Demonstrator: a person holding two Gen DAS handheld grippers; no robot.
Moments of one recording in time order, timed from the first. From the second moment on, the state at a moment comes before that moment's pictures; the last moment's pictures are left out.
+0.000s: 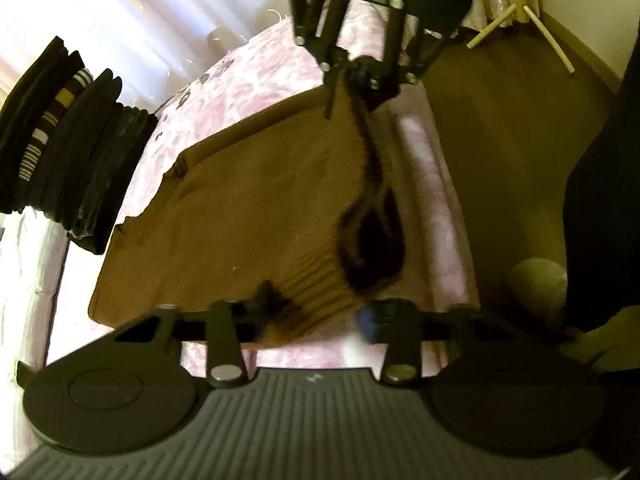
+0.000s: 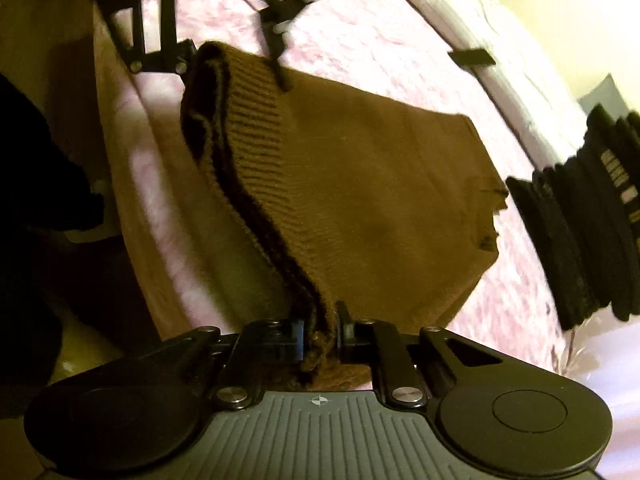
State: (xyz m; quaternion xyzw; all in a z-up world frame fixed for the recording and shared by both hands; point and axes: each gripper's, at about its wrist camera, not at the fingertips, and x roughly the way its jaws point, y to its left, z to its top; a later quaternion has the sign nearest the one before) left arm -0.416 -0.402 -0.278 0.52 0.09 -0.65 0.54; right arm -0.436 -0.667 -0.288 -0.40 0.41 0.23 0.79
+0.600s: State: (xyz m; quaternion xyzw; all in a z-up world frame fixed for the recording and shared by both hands) left arm -0.385 -0.382 -0.138 0.31 0.32 -0.70 0.56; right arm -0.467 -0.677 -0.115 -0.35 0.45 0.30 0.76
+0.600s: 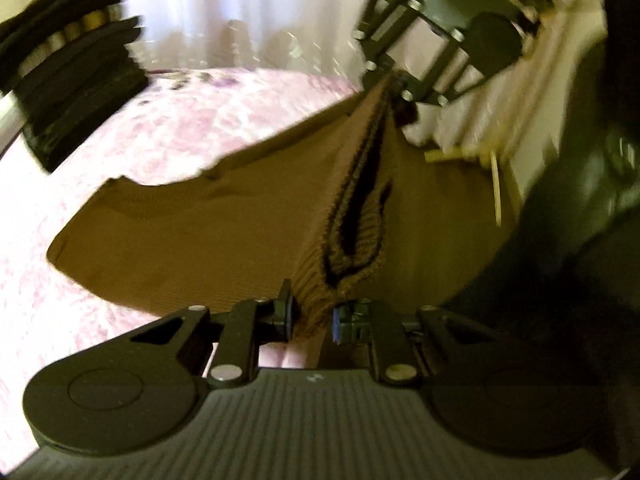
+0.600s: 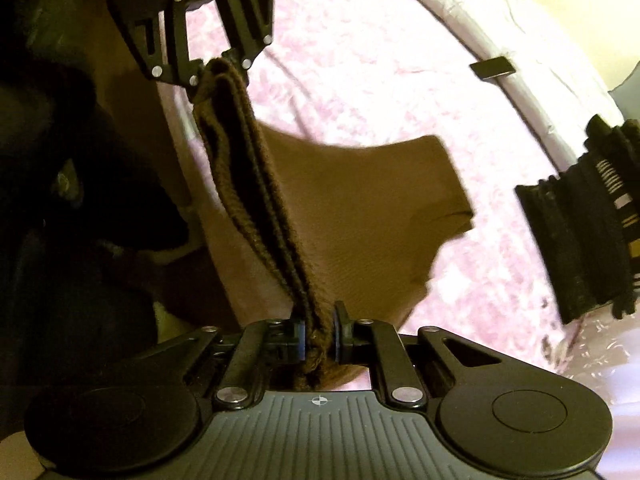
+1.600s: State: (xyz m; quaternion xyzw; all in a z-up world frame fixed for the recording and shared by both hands) left arm -0.030 -0.506 -0.285 0.10 0.53 -0.52 0.66; right arm -0.066 -0.723 -0.248 -0.34 0.53 0.27 0.73
